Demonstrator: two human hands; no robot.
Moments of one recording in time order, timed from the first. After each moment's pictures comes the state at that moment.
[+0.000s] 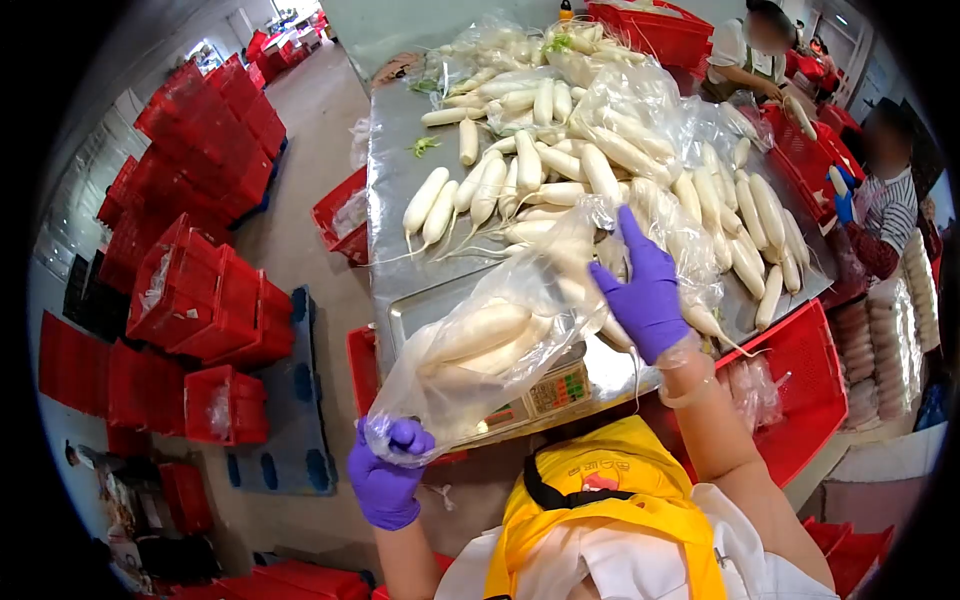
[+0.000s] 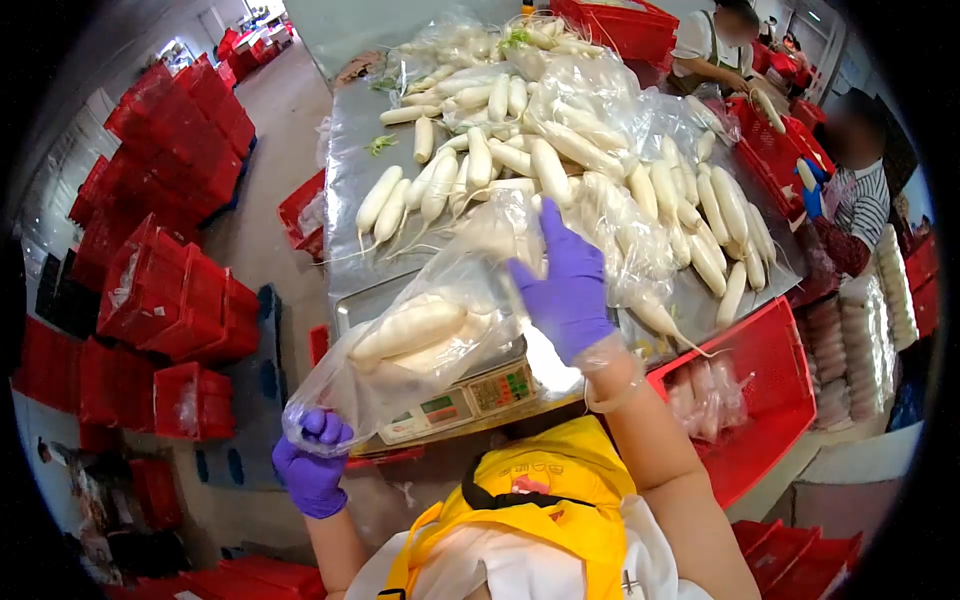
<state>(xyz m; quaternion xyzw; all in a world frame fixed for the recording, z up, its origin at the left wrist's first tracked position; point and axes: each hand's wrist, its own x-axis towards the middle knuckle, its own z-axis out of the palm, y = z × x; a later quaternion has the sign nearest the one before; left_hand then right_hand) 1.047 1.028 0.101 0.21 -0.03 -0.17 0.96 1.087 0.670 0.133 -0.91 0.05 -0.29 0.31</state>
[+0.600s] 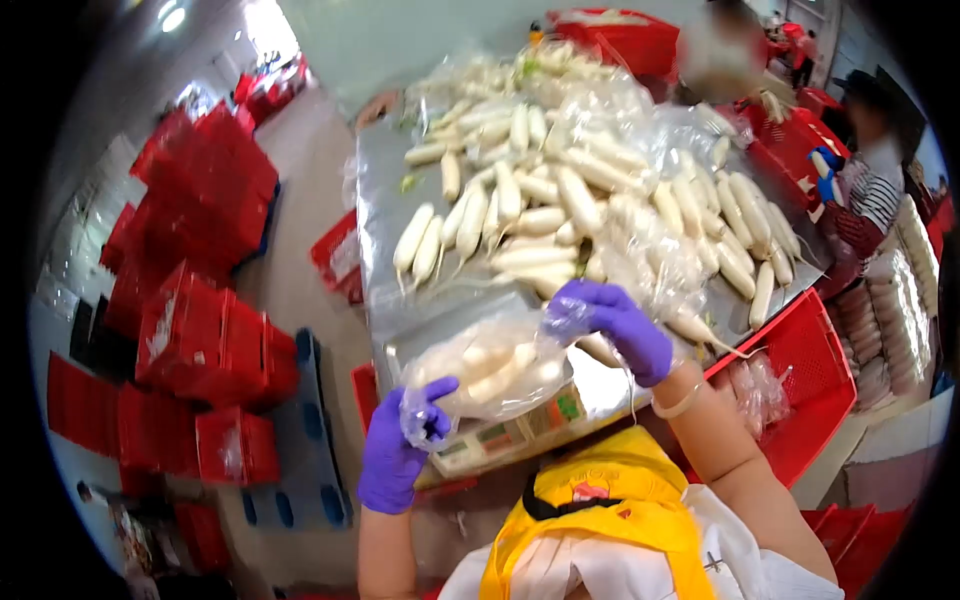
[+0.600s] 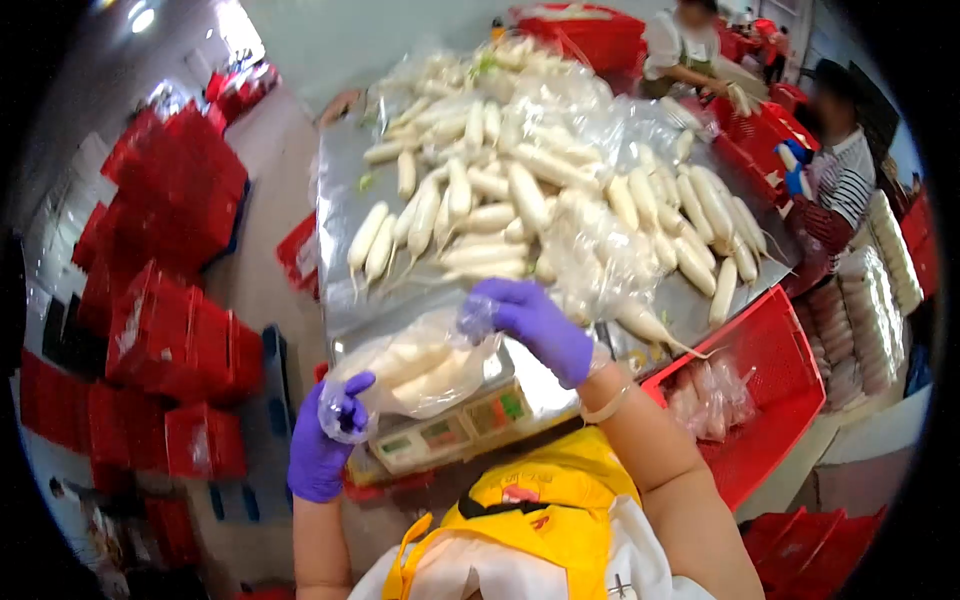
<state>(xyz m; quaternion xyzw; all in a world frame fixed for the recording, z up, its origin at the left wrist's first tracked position) 1.089 0.975 0.139 0.40 -0.07 -0.26 0.87 1.069 0.661 0.154 -0.59 -0.07 0.01 0.81</state>
